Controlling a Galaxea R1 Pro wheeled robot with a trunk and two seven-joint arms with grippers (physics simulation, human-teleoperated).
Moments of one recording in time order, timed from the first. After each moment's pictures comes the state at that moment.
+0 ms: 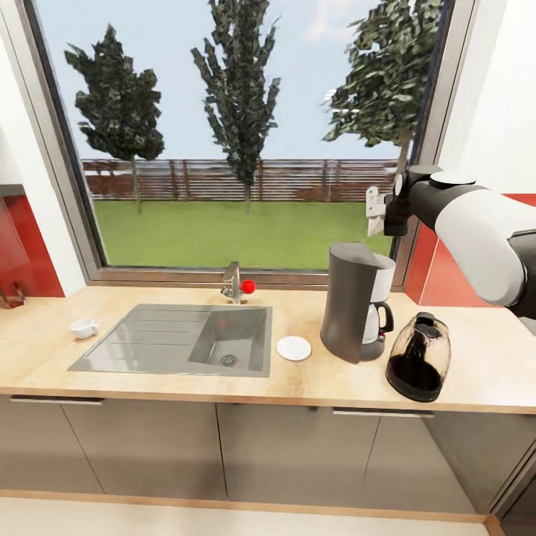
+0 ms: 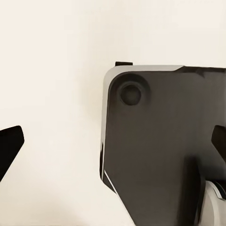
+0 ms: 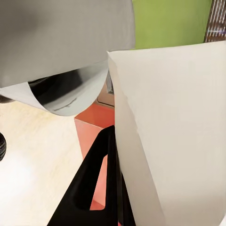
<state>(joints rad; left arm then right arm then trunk) -0.01 0.04 0.00 -0.08 0.05 -0.17 0.02 -1.86 -0.08 0.20 -0.03 1.47 0.14 0.83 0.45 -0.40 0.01</state>
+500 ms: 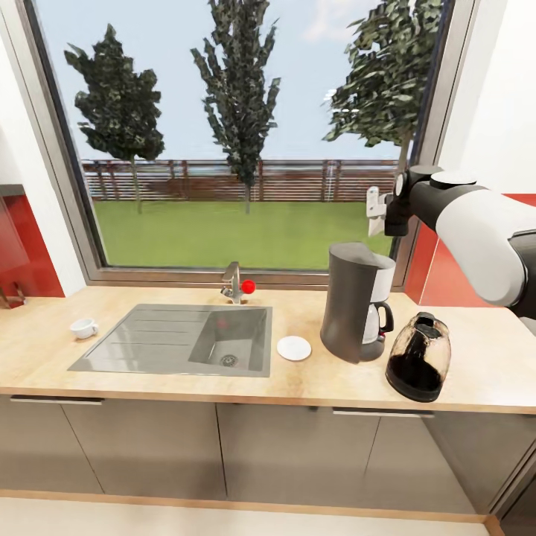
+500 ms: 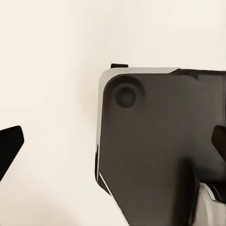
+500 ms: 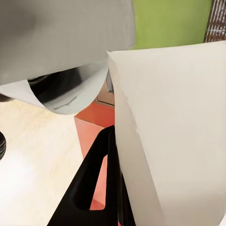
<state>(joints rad) -0.01 0.03 0.00 -0.09 0.06 -0.17 0.01 -1.86 -0.08 0.20 -0.03 1.47 0.14 0.83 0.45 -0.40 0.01</state>
